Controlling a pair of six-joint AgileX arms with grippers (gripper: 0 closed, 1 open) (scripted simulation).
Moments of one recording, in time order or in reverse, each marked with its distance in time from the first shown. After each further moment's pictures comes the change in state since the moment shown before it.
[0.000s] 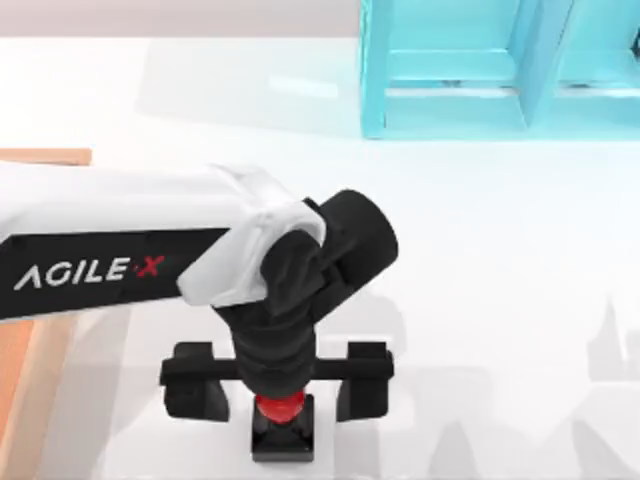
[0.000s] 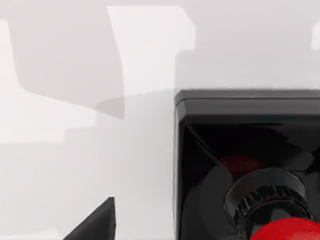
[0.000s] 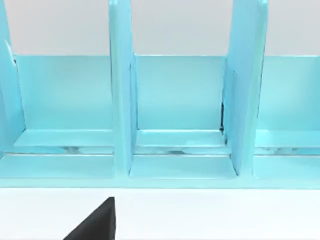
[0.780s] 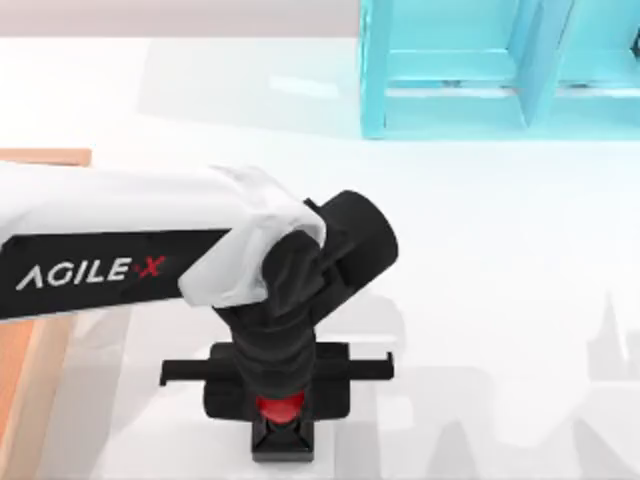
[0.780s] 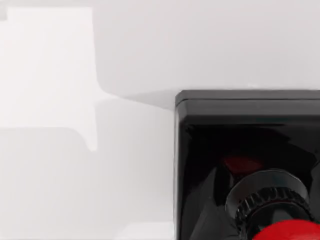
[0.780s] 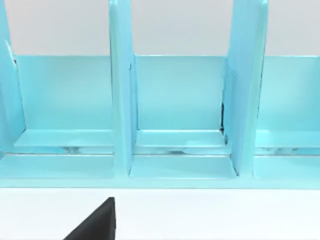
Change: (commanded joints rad) left arm 0.000 0.000 0.000 0.000 0.000 0.000; right arm 0.000 0.000 0.000 0.000 0.000 0.000
